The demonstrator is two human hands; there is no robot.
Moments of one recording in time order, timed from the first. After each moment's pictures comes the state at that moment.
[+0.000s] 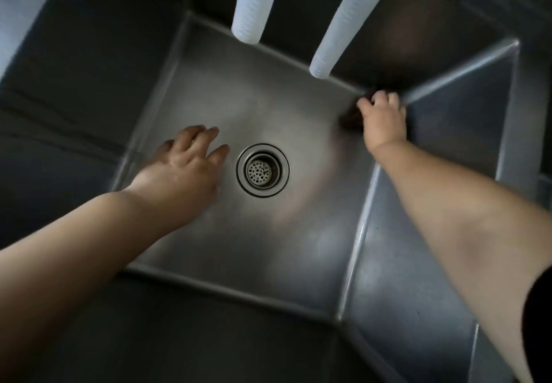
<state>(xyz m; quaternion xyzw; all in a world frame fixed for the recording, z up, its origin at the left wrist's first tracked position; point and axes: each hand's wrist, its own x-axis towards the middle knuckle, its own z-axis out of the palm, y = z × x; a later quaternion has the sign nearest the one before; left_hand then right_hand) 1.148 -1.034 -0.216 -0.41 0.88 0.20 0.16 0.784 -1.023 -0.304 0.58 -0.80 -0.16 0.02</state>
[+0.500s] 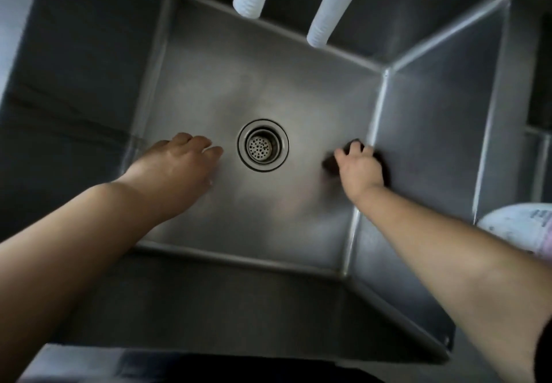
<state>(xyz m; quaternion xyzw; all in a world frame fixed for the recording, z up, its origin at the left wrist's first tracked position) 1.175 -1.033 -0.210 -0.33 0.90 0.22 0.19 0.880 -0.905 -0.296 0.55 -0.78 -0.28 -0.09</state>
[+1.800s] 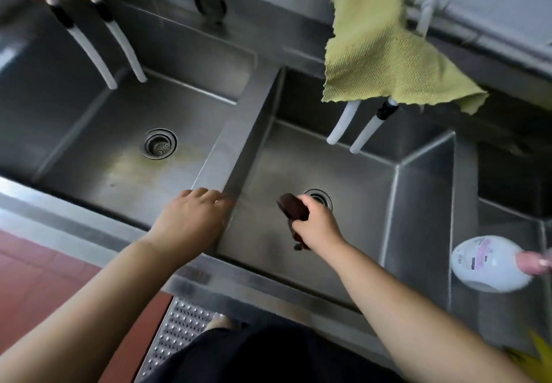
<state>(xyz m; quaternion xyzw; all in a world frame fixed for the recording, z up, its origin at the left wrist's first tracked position) 1.348 -0.997 -0.036 -0.39 0.91 0.09 0.09 1.120 -0.928 -0.078 0.41 -0.79 0.20 -0.41</state>
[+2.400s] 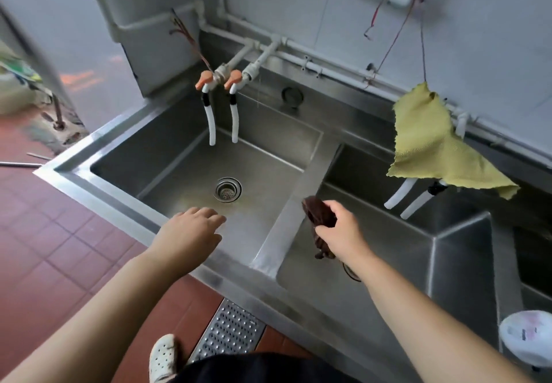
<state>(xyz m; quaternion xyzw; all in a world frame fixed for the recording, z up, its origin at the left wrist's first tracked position) 1.511 -1.008 0.037 -0.52 0.84 0.09 0.06 1.237 -0.976 0.034 0.48 -0.76 0.25 -0.38</state>
